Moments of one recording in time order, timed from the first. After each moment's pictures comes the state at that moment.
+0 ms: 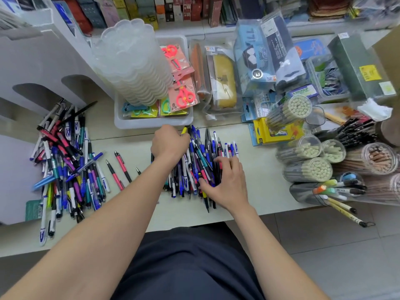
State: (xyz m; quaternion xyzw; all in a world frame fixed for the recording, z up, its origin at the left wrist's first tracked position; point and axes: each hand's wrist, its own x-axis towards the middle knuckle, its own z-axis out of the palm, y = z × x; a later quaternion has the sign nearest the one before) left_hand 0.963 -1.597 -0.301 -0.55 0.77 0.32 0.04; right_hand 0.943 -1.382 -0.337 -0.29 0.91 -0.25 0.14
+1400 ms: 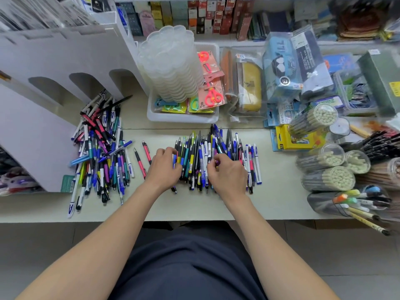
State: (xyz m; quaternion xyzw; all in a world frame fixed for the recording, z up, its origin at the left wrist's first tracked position) left_hand 1.105 -1.598 -0.318 -0.44 0.82 0.35 0.08; right_hand 0.974 -1.439 -0.315 -0.32 0.91 -0.25 0.09
